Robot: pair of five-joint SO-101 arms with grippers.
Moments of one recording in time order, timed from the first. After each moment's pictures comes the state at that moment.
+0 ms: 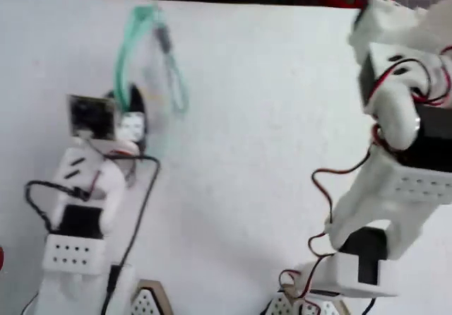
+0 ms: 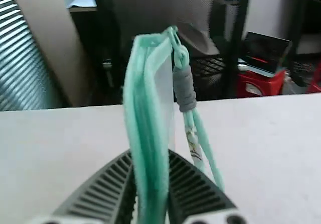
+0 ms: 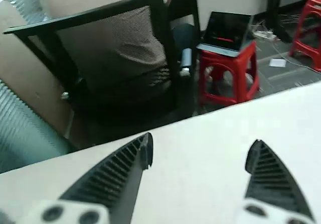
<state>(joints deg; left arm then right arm) -2.5 -65.9 62.7 24.1 -1.5 9.7 -0.8 -65.6 95.6 -13.3</state>
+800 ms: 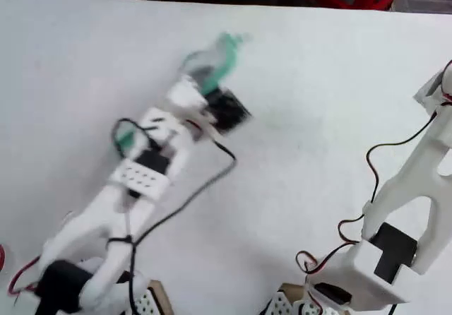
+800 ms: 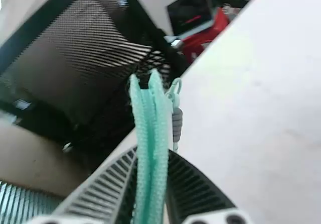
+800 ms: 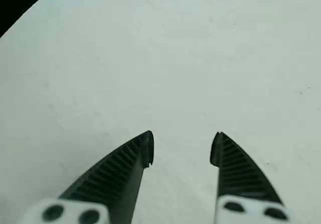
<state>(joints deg) 21.6 -16.7 51.8 -6.1 -39.7 31.2 1.1 -34.7 98.4 -12.6</state>
